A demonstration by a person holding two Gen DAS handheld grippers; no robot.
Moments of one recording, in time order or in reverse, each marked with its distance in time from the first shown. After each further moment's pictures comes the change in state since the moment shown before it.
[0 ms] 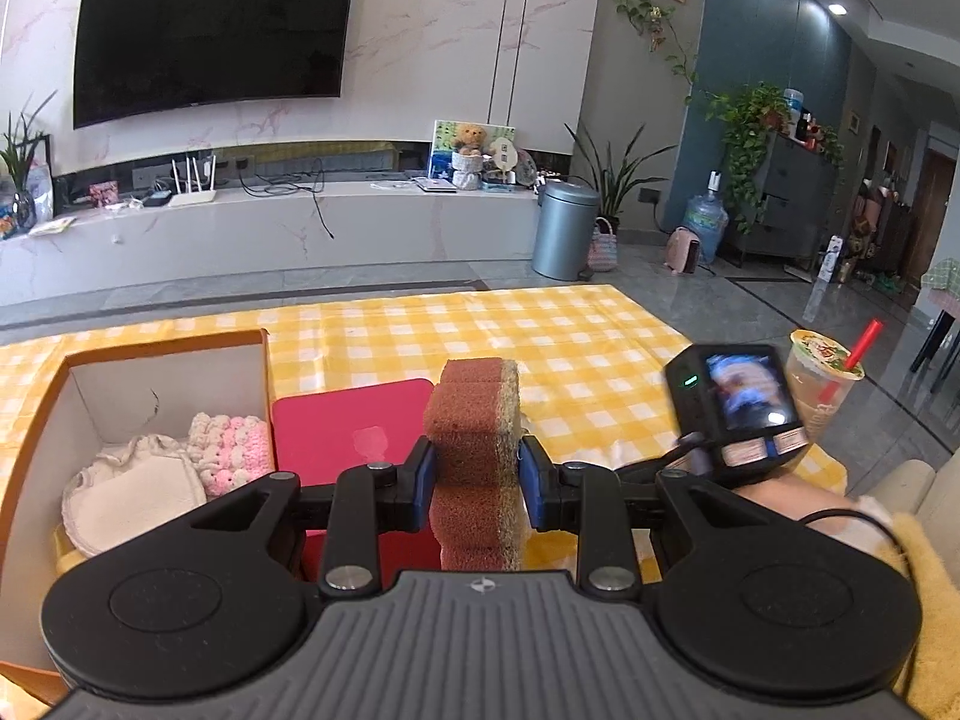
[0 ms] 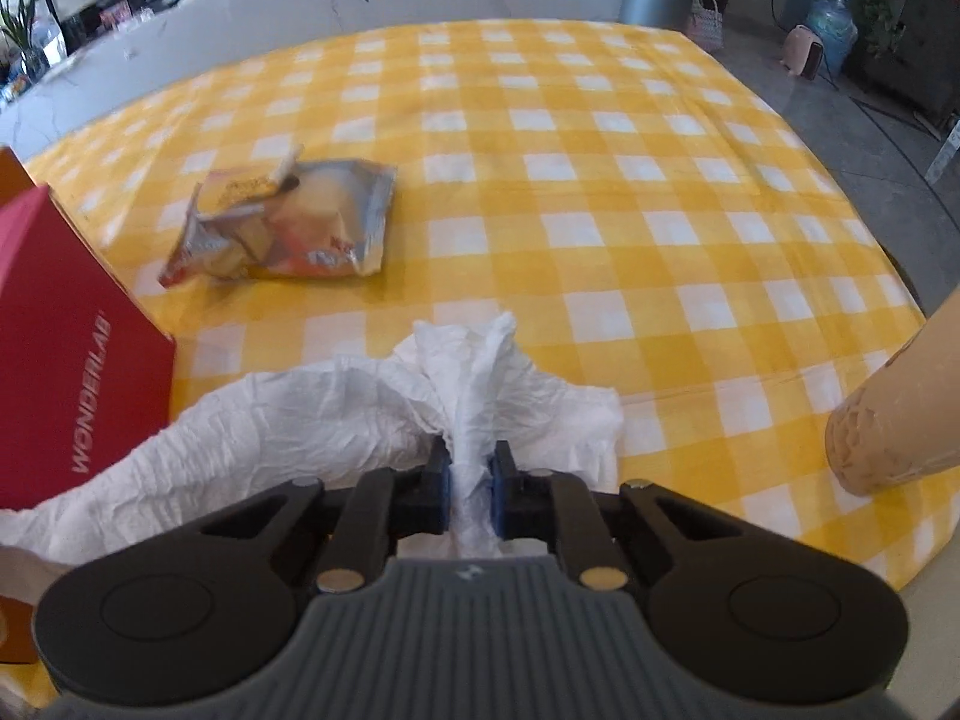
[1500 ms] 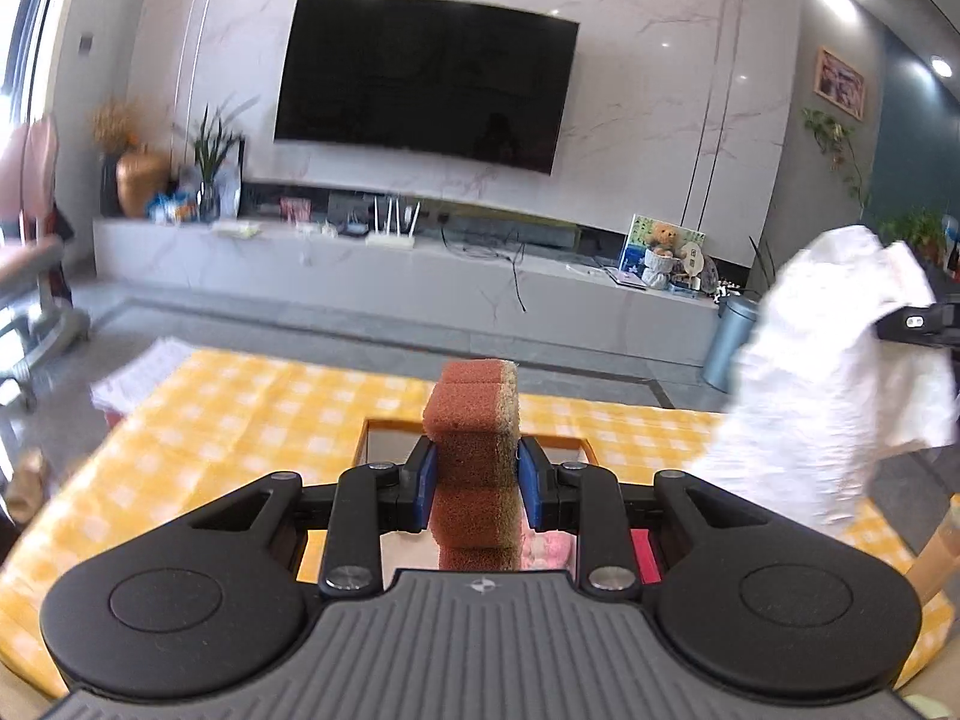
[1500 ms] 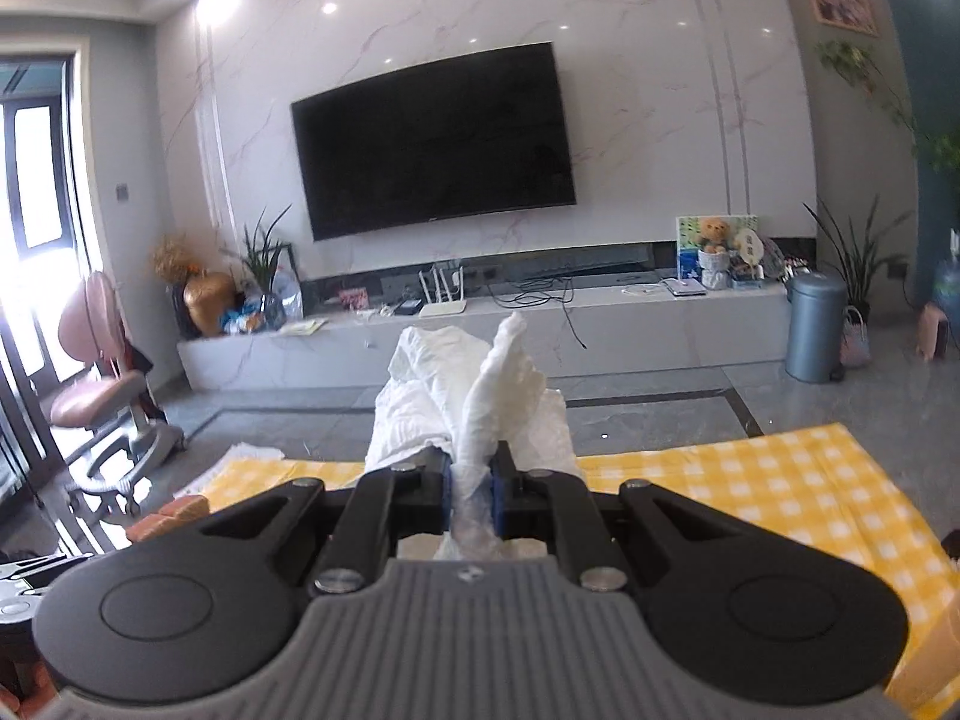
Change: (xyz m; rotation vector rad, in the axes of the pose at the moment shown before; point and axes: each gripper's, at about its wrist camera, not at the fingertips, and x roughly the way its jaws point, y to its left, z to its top) left arm -0.080 0.158 0.024 -0.234 -0.142 0.263; right arm -0.265 0.138 0.022 -0.153 -0.645 0.344
